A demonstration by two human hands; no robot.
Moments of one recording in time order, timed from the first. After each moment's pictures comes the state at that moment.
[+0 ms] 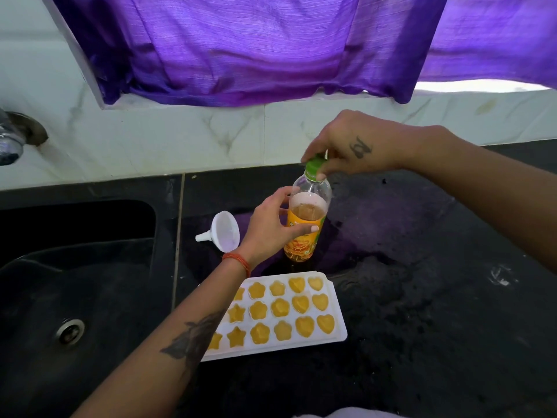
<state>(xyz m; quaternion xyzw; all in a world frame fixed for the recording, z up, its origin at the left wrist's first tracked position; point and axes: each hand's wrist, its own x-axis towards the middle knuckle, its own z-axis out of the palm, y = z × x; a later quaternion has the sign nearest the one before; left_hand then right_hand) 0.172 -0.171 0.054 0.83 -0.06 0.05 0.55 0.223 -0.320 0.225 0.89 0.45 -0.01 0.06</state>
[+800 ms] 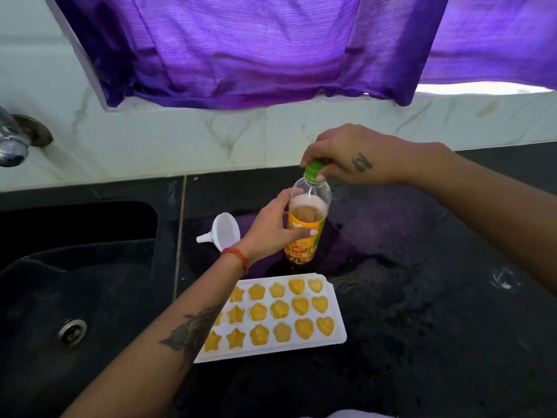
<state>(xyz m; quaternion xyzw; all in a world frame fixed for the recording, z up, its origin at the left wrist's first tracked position) 0.181 -0.167 0.051 0.84 -0.09 -0.01 0.53 0.227 -0.327 0.208 0.88 0.47 0.01 0.02</state>
